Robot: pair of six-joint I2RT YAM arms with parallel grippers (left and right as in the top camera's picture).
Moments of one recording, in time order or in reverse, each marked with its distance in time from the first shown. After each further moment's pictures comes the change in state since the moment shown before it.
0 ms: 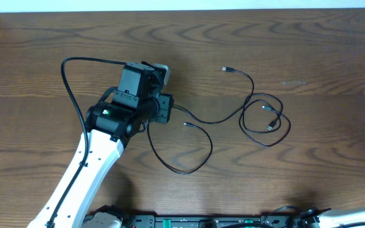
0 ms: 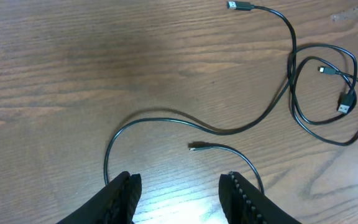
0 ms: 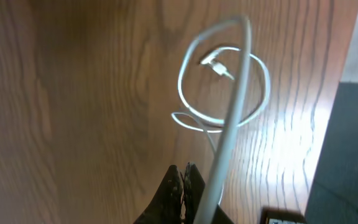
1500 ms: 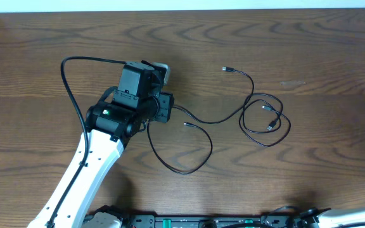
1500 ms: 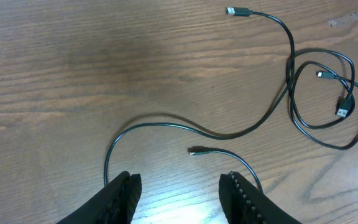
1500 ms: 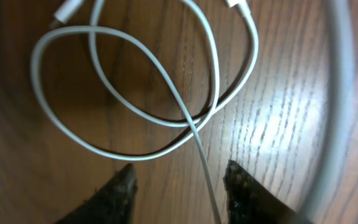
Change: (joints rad) left arm 0.000 0.000 0.000 0.017 0.000 0.000; right arm 0.007 -0.024 -0.682 0.542 0.081 0.006
